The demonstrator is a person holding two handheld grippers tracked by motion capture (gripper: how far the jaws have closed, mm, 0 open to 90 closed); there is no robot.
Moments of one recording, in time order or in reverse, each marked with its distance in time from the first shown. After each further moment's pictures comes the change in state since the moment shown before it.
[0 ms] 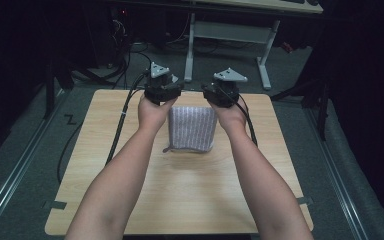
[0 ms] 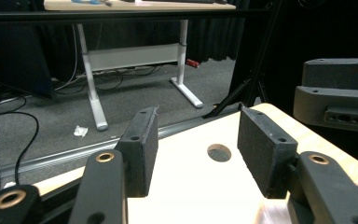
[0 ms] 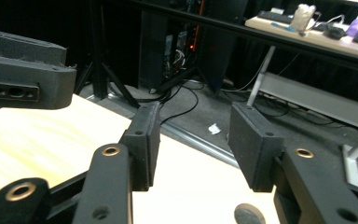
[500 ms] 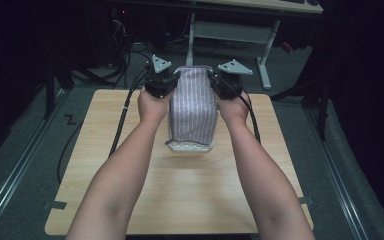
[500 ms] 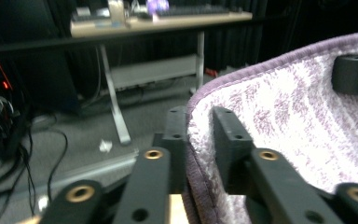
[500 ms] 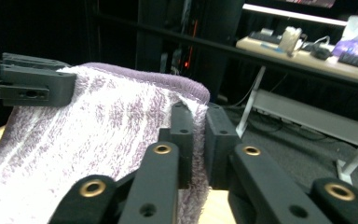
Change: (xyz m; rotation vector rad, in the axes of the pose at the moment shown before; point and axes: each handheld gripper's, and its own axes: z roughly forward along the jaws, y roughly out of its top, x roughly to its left) left arm 0.003 0.014 0.008 -0.022 0.077 0.059; right arm -0.010 0.020 -0.003 -0.065 -0.020 -0.006
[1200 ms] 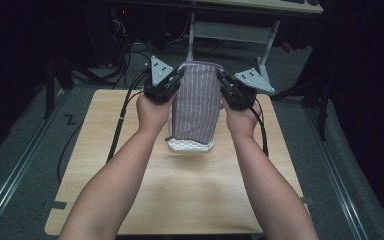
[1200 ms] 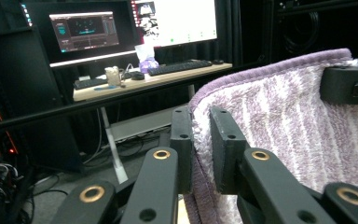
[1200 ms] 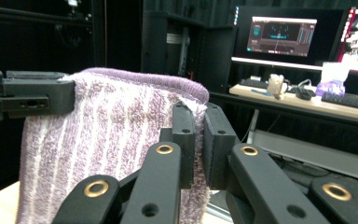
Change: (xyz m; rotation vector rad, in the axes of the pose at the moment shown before) left arm -0.035 0.022 -0.056 -0.240 -0.009 0.146; right arm 0.009 0.005 -0.068 -0.226 -0.014 0.065
